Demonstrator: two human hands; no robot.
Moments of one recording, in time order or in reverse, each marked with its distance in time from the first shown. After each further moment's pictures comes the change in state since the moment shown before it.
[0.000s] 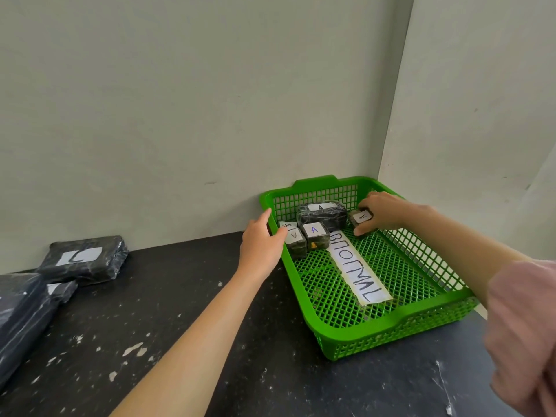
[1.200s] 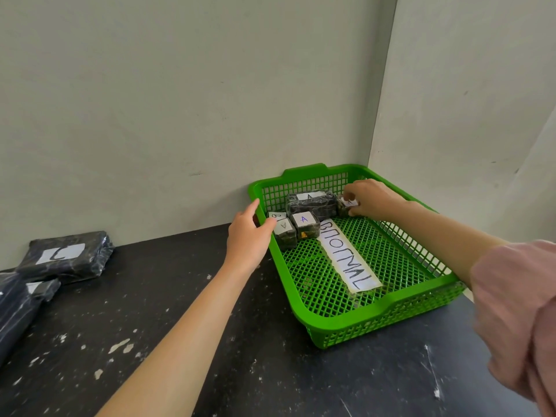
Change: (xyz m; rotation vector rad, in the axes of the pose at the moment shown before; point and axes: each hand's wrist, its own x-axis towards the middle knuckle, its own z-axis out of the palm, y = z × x) left_hand 0.005 -0.010 0.003 -0.027 -0.008 -0.033; right_hand 0.003 0.000 0.013 0.042 0.242 -0.058
